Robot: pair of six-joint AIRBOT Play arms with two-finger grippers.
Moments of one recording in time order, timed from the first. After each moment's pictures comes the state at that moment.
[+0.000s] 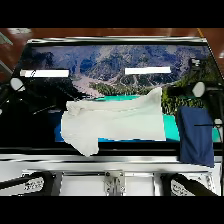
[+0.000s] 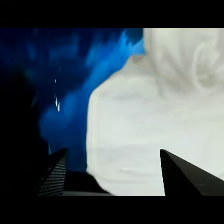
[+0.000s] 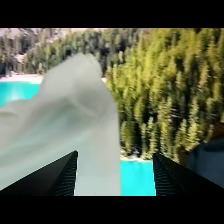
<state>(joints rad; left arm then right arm) 0.09 -1.36 1.16 1.34 -1.30 -1.68 -0.07 -1.22 1.11 -1.59 0.90 1.62</state>
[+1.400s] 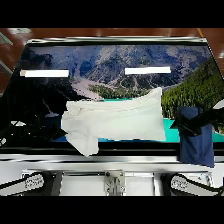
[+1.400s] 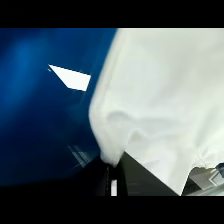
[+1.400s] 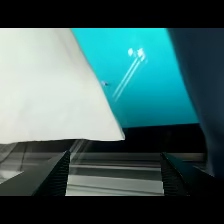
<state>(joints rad) 0.36 -1.33 0.53 0.73 -1.00 -1.15 -0.46 -1.37 0.92 -1.22 1.42 1.35</state>
